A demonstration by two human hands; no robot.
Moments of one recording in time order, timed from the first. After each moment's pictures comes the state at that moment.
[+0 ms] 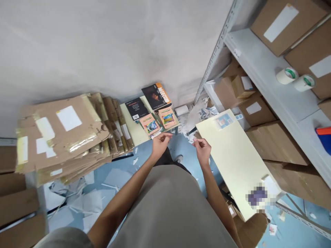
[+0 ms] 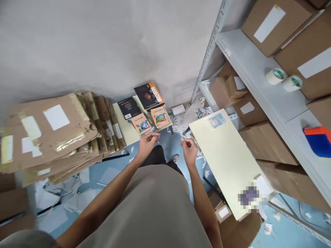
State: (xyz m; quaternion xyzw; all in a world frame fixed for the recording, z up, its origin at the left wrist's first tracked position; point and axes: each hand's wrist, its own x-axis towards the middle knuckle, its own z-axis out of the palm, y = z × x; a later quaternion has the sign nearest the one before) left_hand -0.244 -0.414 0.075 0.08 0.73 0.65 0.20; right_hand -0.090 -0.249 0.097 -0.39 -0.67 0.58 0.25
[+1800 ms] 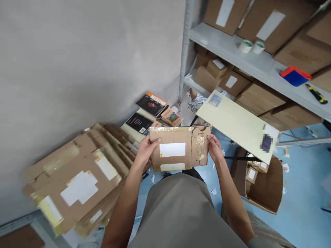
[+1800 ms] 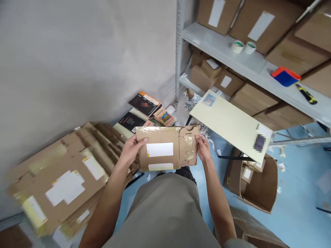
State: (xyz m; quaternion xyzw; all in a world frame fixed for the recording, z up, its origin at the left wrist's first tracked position) left_hand -0.380 -0.593 0.131 0.20 0.65 0.61 0.41; right_hand -0.075 -0.407 0.082 -0.47 -0.44 0.65 0.40
